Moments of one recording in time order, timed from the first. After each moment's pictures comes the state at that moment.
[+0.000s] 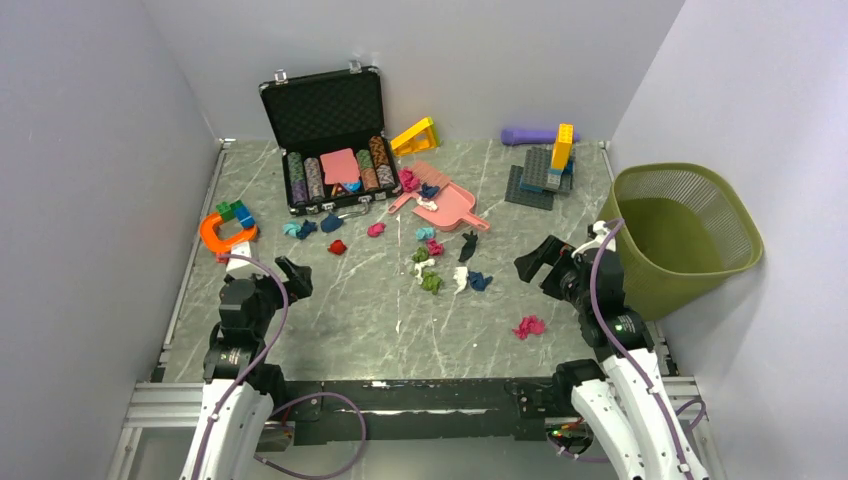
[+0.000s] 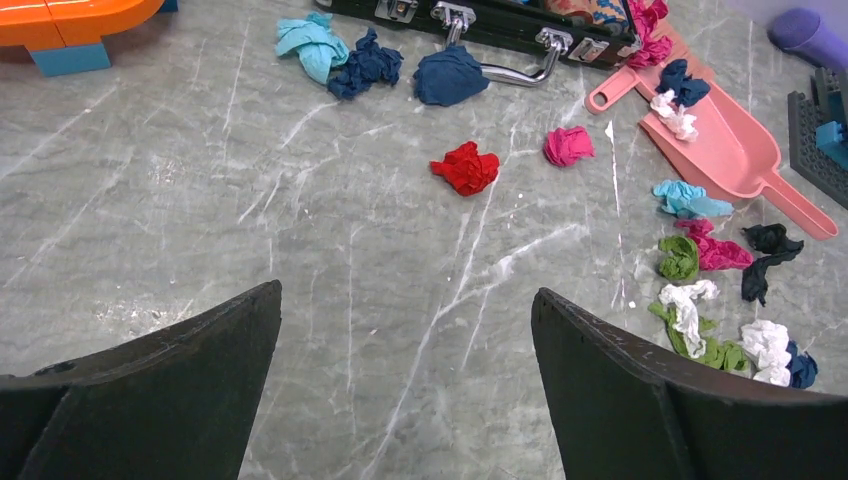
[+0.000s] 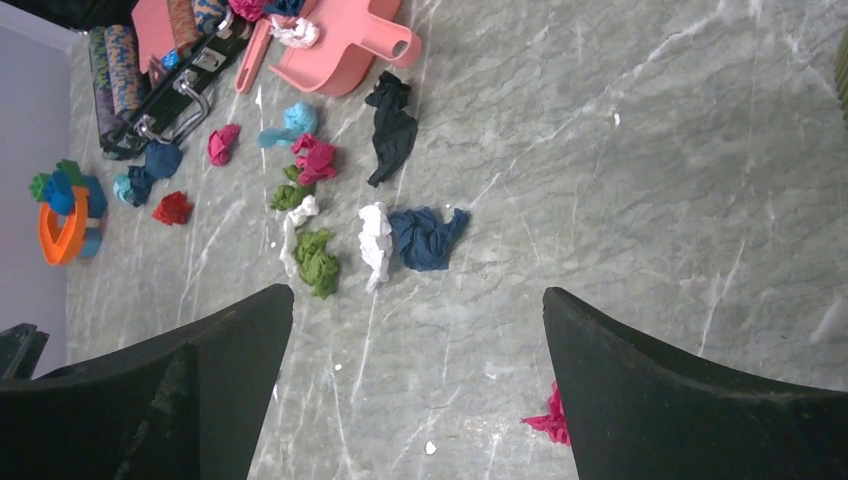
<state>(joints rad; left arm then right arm) -0.03 0.34 0.26 -0.25 0.00 -0.43 0.15 0.56 0.58 -0.53 -0.06 0.62</state>
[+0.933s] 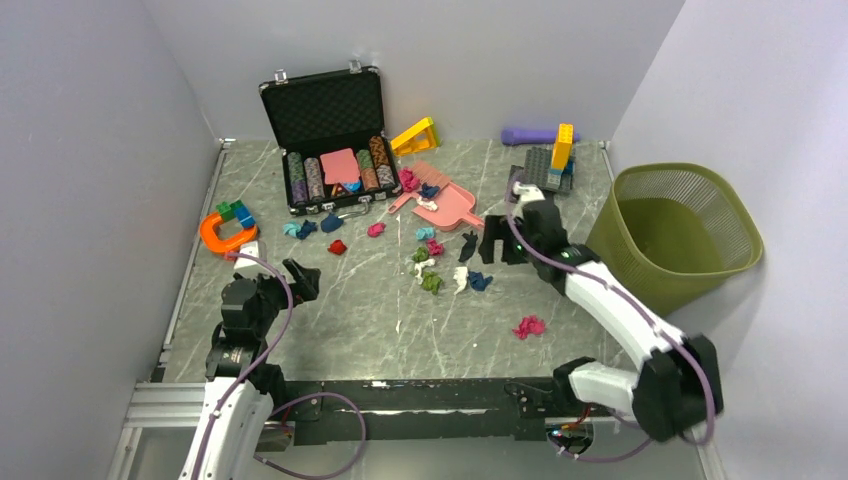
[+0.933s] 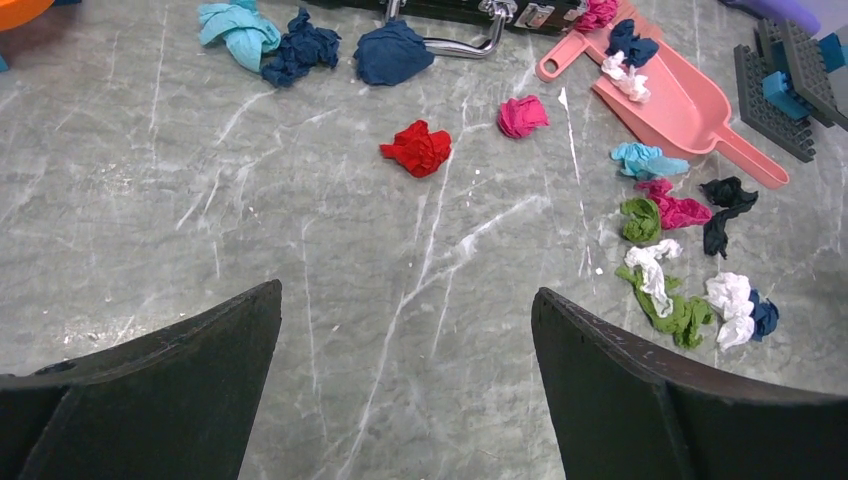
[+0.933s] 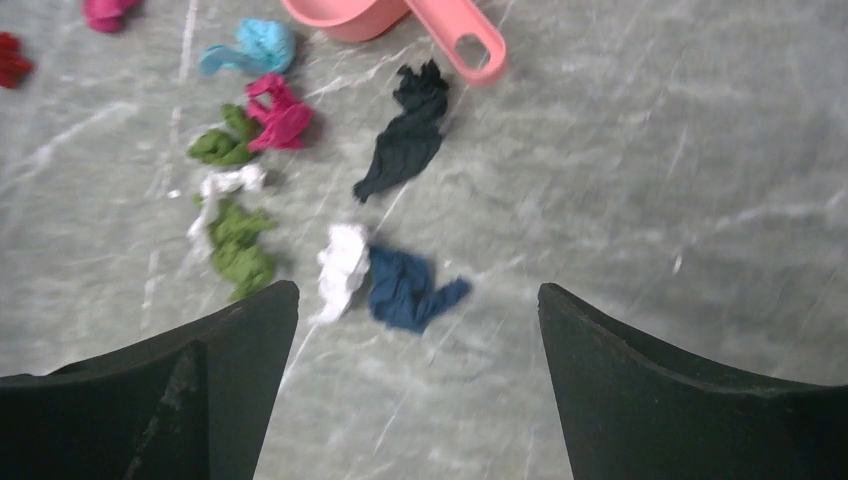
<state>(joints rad) -0.03 0.35 0.23 -0.19 0.12 -0.41 0.35 1.09 0.74 -0.31 -0.04 0.31</state>
